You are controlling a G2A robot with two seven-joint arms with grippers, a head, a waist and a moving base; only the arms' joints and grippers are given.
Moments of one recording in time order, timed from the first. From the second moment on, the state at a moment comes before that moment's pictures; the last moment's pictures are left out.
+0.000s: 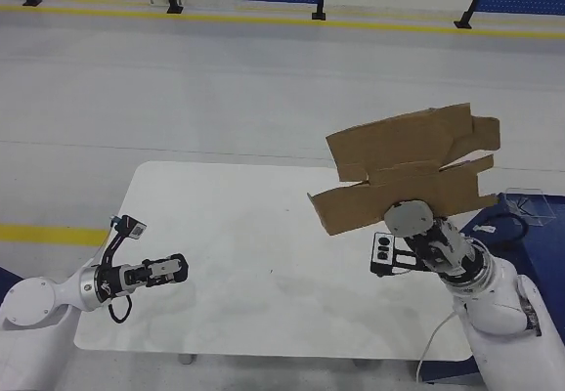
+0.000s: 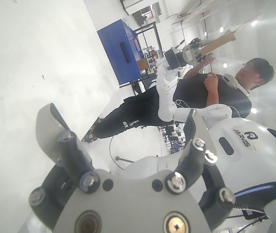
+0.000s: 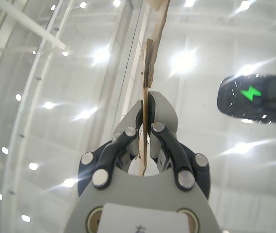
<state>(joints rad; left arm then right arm) 1.16 -1.03 -1.50 -1.38 -0.46 -0.42 -1.35 -1.35 -1.03 1.57 -1.96 2.51 0.81 0.13</state>
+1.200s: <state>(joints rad) 1.16 -1.03 -1.50 -1.38 -0.46 -0.42 -1.35 -1.44 -1.12 1.43 -1.86 0.39 -0.96 0.66</state>
